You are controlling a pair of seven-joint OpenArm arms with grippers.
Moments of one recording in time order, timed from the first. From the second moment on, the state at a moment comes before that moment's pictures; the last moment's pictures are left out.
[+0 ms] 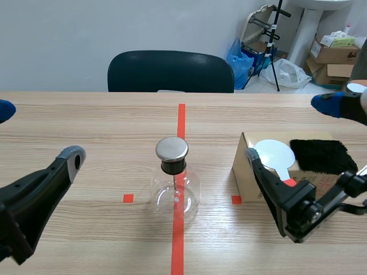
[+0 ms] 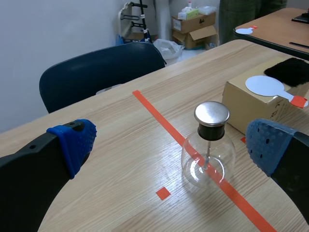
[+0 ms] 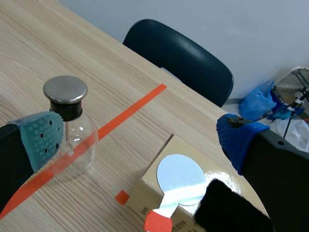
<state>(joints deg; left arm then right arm) 56.5 -28.4 -11.7 128.2 -13.6 -17.8 -16.5 -45.8 27.6 5.2 122.4 0.0 15.9 16.8</state>
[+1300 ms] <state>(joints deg) 56.5 -28.5 -11.7 127.9 -10.6 -17.9 -16.5 -45.8 27.6 5.2 122.4 0.0 15.8 17.7</state>
